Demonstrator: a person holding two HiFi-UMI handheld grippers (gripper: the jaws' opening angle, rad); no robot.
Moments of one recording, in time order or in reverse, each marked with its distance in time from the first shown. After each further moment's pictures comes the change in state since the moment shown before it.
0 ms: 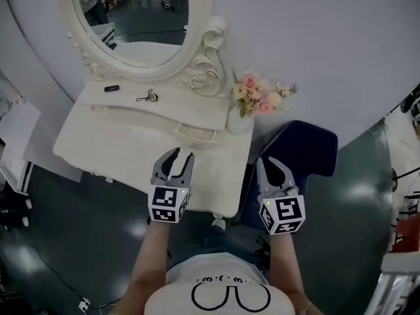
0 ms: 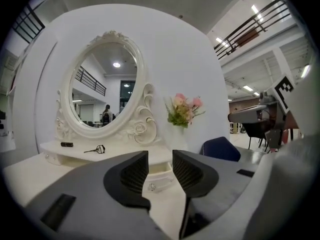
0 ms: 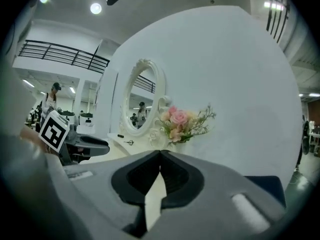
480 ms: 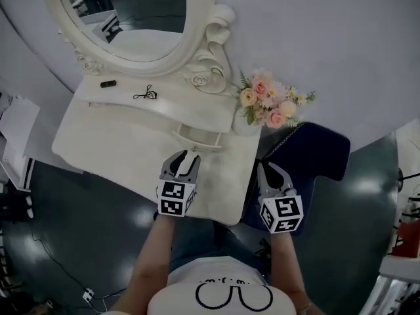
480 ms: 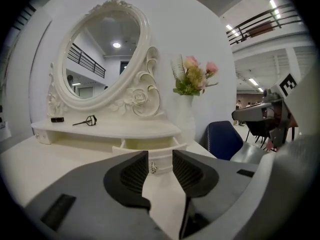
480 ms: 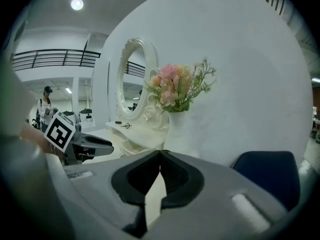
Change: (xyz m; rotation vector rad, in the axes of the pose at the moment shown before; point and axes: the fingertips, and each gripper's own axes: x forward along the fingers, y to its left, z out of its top) left arm 0.064 0.012 -0.079 -0.057 0.215 -0.008; right arm 0.055 -0.021 -0.081 0.101 0.180 0.045
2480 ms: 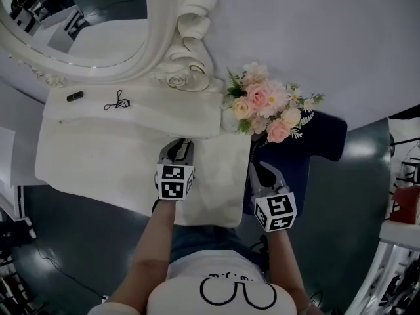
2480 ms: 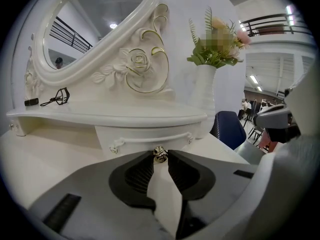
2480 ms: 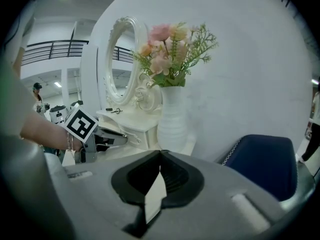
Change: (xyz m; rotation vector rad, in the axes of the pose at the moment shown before) left arm 0.105 0.025 -0.025 -0.031 0.162 -0.070; right arm 0.043 -0.011 -0.042 0.035 0.161 -0.066
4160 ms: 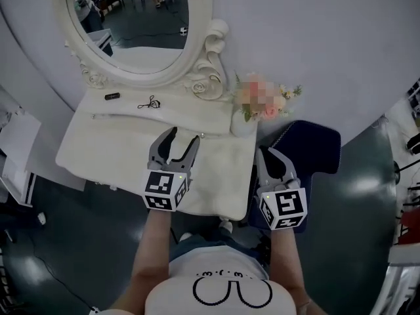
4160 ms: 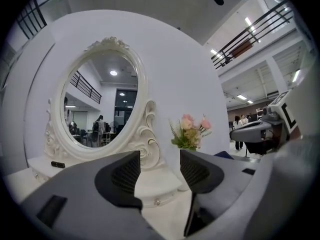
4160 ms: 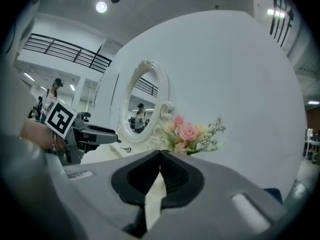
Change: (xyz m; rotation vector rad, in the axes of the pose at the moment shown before) left arm -0.200 -0.036 0.137 0.117 -0.497 0.006; right arm -0.112 0.057 0.129 -0.171 -0.385 -0.010
